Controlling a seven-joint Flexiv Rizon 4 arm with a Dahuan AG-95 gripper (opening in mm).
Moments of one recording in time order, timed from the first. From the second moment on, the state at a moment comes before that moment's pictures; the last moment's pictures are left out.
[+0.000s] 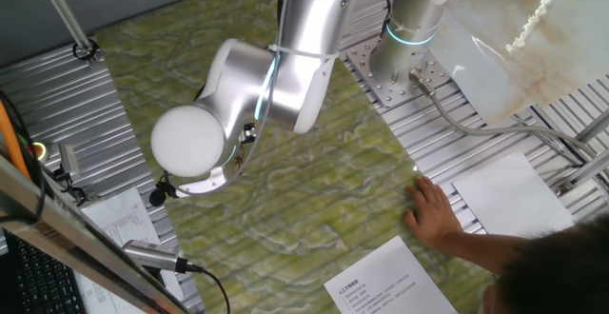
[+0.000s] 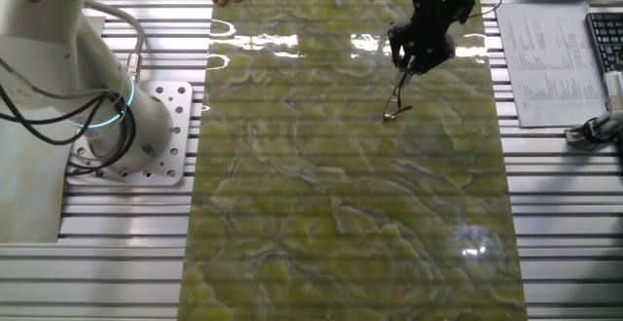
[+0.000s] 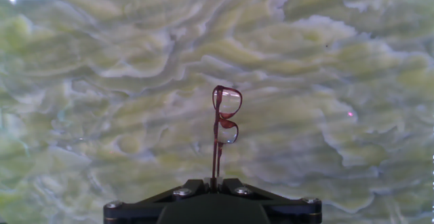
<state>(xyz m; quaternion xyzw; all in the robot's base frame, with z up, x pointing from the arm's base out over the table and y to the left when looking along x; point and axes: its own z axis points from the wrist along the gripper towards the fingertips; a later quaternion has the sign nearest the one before) 0.525 0.063 0.106 0.58 -0.77 0.10 0.24</state>
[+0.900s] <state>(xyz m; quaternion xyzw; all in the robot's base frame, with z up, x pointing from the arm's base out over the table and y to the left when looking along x) 0.521 0.074 0.103 0.57 -0.78 0.10 0.24</state>
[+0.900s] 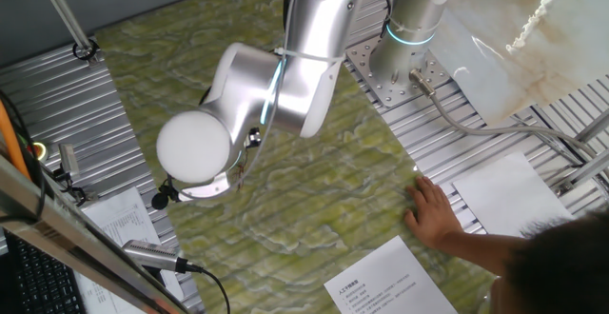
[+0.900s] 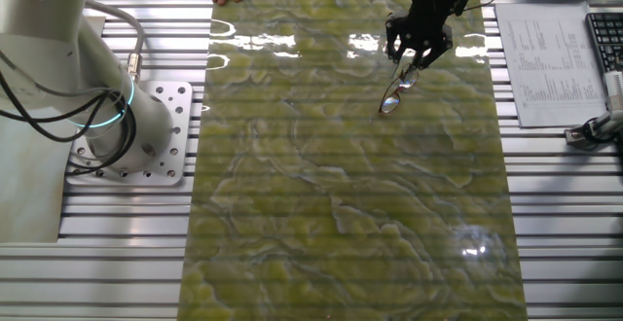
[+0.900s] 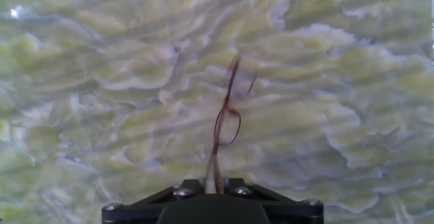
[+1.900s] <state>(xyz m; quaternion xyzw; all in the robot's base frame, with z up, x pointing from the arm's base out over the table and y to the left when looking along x) 0.521 0.061 0.100 0.50 -0.84 0.08 0.17</state>
